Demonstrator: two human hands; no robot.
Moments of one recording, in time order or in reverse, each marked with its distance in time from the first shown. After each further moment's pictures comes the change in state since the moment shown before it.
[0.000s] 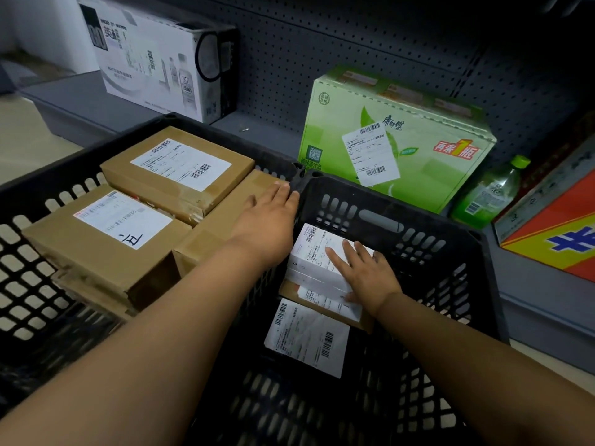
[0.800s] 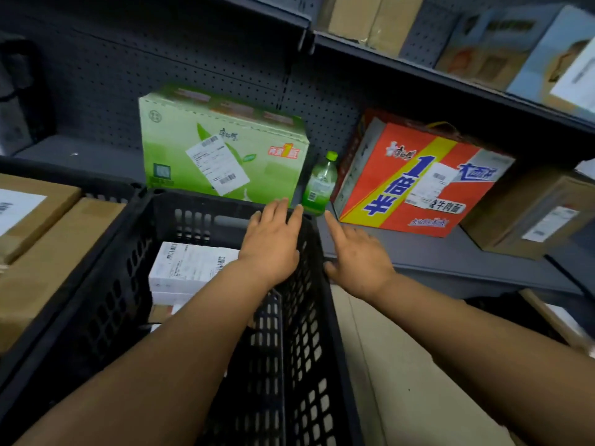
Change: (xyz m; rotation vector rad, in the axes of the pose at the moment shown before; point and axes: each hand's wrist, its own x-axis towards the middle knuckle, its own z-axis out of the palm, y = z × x) left_hand -0.009 0.205 -0.006 -0.119 0.173 0.464; right_hand -0.188 0.112 -0.063 0.233 0.202 0.543
